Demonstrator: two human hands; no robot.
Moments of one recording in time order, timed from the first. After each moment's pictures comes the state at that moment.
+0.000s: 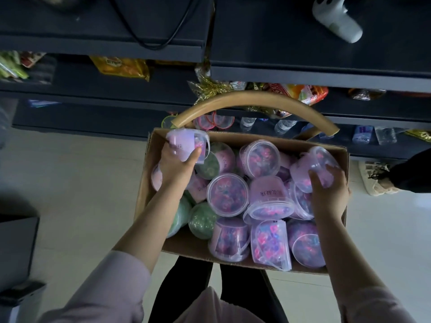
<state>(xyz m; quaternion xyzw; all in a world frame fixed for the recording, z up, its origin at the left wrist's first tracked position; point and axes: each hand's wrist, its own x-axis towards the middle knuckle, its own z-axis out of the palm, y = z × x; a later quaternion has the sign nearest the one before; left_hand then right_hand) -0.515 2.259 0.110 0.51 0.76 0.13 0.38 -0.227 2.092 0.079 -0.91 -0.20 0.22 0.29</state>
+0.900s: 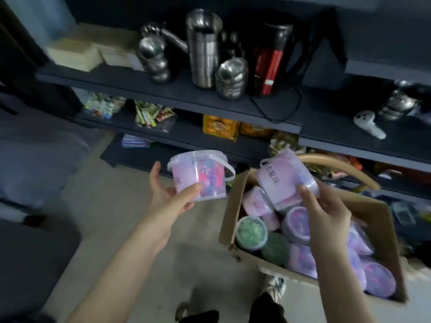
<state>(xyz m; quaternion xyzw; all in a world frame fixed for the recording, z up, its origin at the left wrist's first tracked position) -0.807 2.171 0.330 0.36 0.55 0.40 0.64 -0.534 2.094 0.302 -0.71 -0.33 0.25 0.57</state>
